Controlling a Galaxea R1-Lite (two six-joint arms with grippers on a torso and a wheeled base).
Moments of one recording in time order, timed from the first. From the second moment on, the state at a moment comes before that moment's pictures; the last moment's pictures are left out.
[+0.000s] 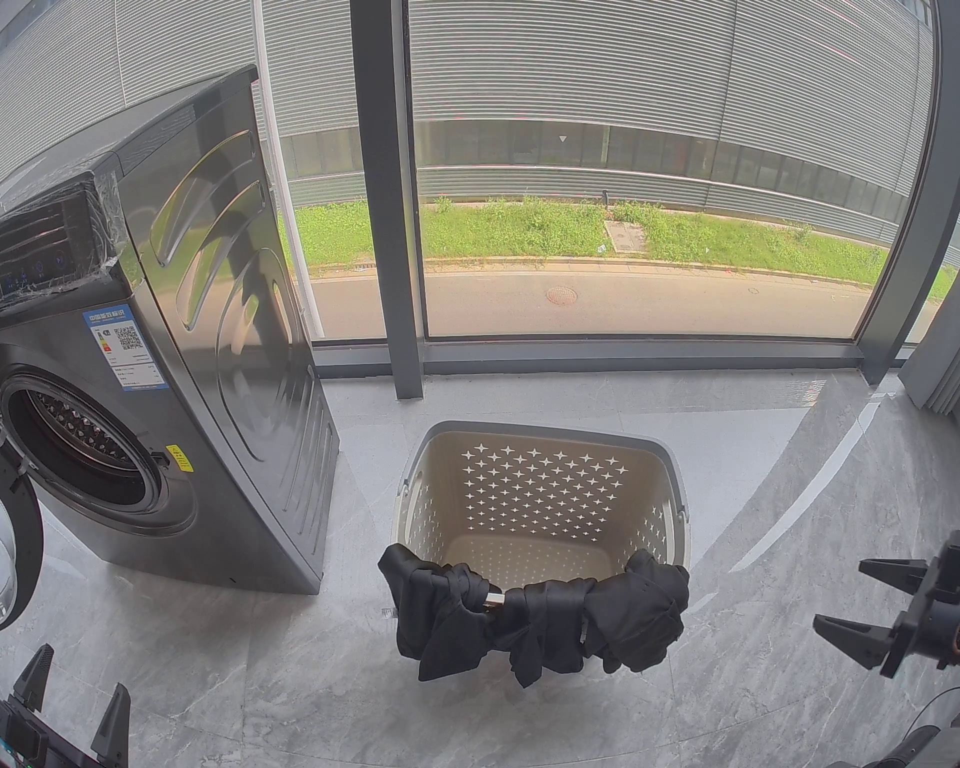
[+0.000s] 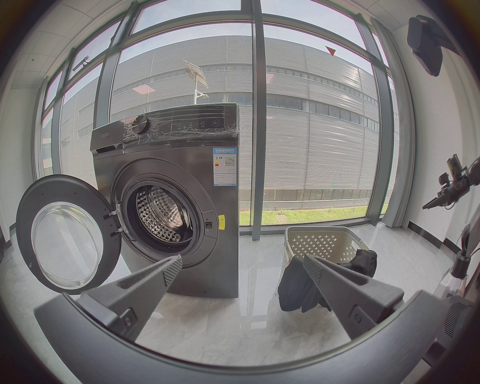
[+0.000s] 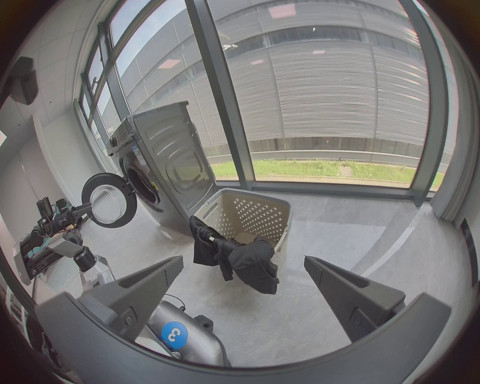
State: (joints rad) left arm 0.00 0.02 -0.02 0.00 -0.01 -0.01; right arm 0.08 0.83 -0.21 -0.24 0.39 -0.05
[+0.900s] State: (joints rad) left arm 0.00 0.02 -0.02 0.00 -0.01 -0.02; right arm 0.36 1.76 -0.18 -1.01 0.21 0.02
